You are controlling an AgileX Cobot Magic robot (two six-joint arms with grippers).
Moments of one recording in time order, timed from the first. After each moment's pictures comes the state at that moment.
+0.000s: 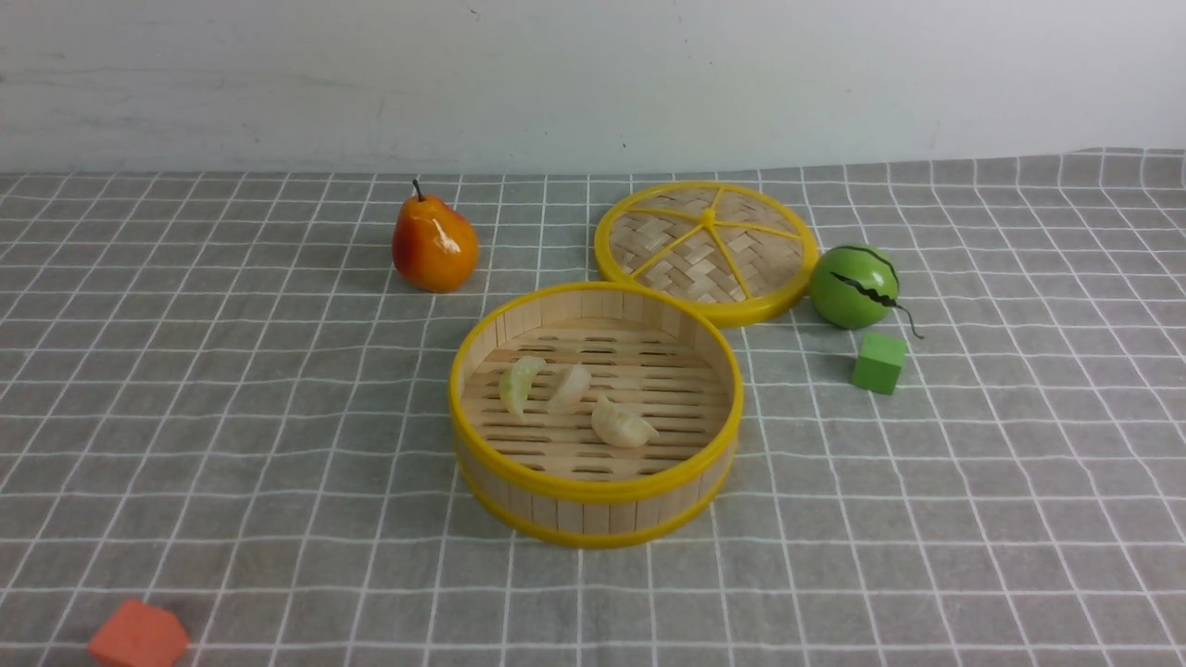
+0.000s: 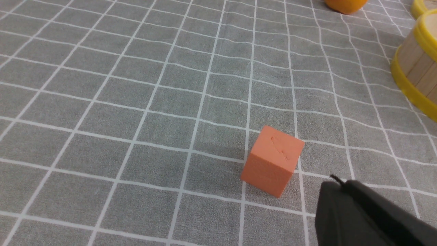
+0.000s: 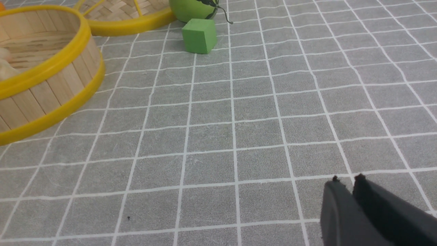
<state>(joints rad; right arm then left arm) 0.00 -0.01 0.02 0.05 0.38 0.12 0.00 -0.01 0.03 0.06 0.38 -0.25</state>
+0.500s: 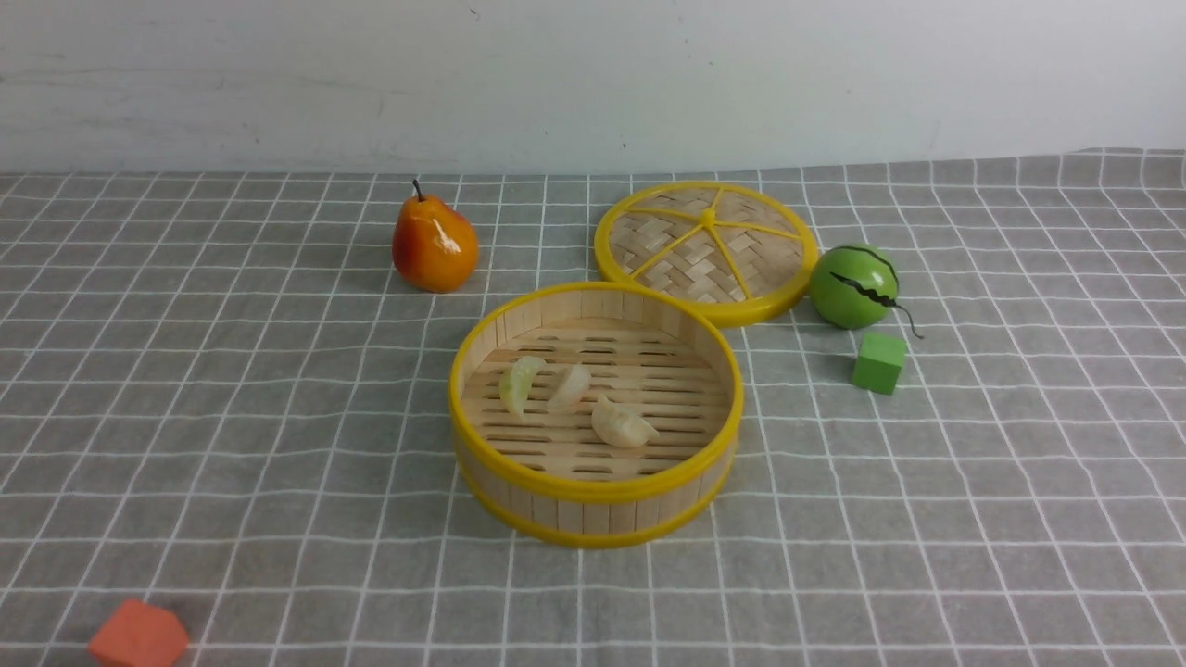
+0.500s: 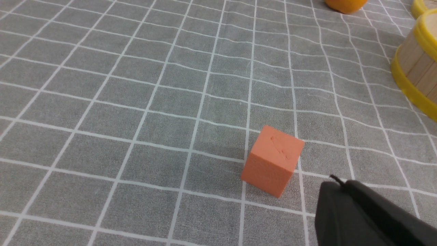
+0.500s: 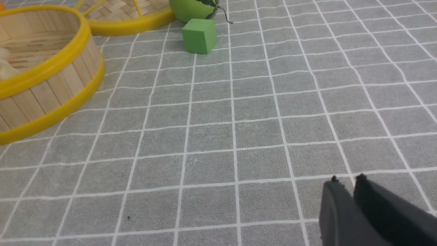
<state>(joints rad) 0.00 -0.01 0.02 0.05 0.38 0.12 0.00 -0.01 0.03 0.06 0.38 -0.25</state>
